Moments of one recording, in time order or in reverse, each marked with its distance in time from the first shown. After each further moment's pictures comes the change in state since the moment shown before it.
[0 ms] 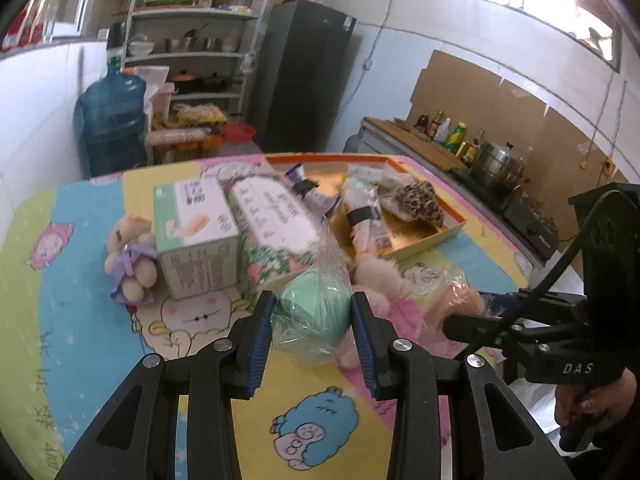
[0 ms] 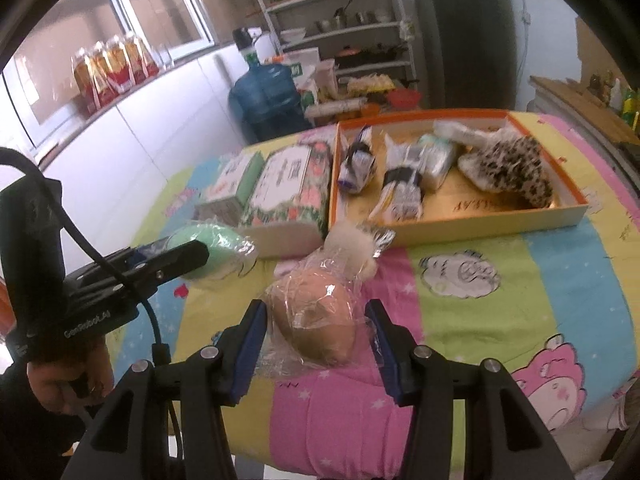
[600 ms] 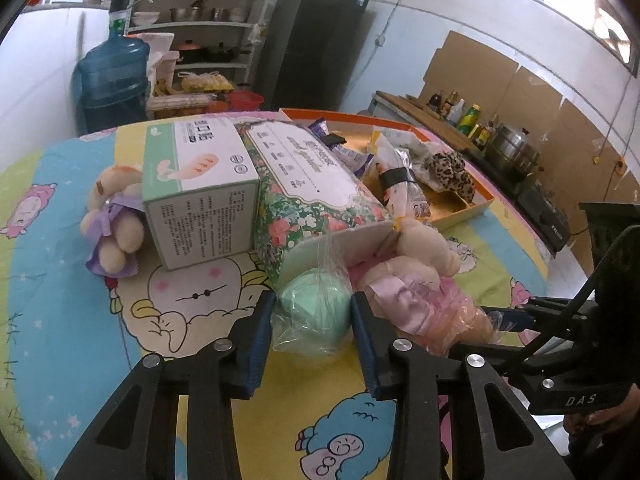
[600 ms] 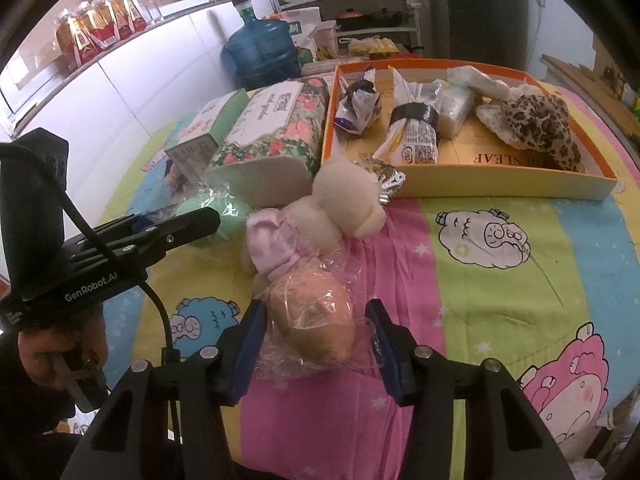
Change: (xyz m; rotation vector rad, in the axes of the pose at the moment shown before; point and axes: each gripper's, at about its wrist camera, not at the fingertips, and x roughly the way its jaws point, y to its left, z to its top) left arm 0.056 0.028 -0.019 -0.046 0.094 0.008; right arm 0.055 -0.002 -0.017 -0.032 0.152 -0.016
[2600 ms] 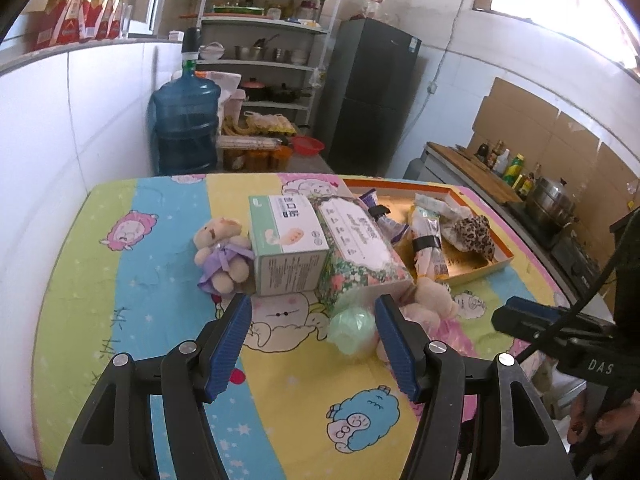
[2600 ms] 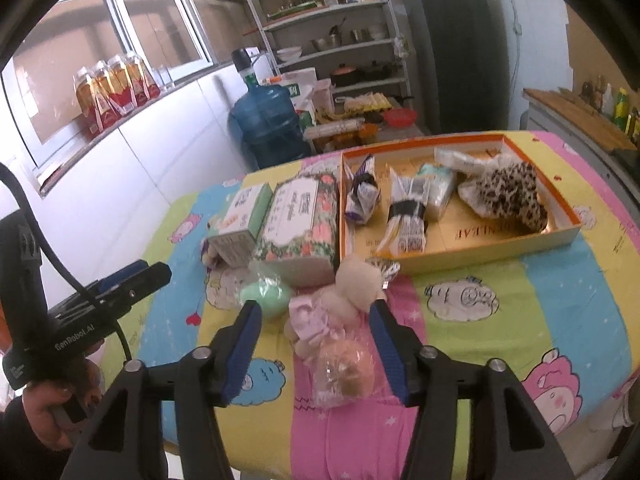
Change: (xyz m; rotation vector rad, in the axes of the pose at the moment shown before) left arm -0.099 0.000 0.008 -0.089 -0.149 0.196; right arm -0.066 0.014 0.022 0.048 -0.198 0.013
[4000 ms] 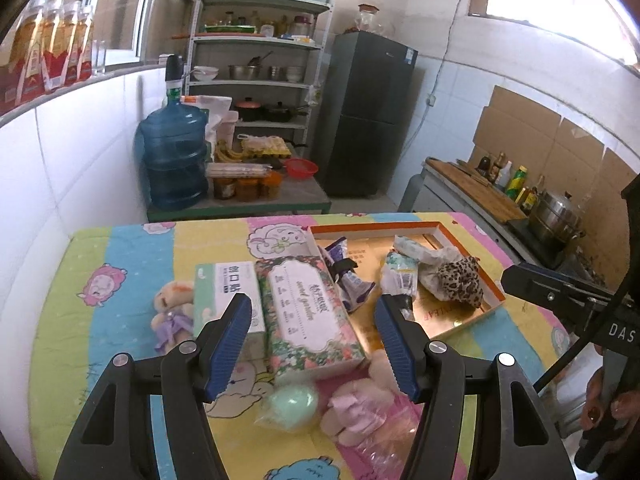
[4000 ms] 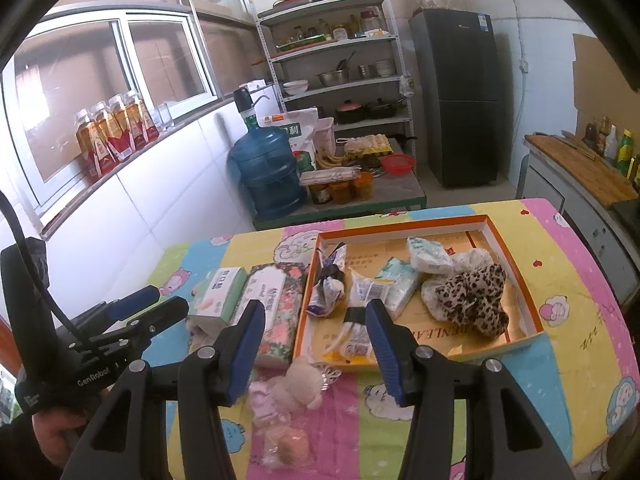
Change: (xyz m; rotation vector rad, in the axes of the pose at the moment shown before) left arm 0.017 -0.066 0.062 0.016 -0.056 0.036; right arm -0.035 -0.039 0.088 -0.061 -0.120 -0.002
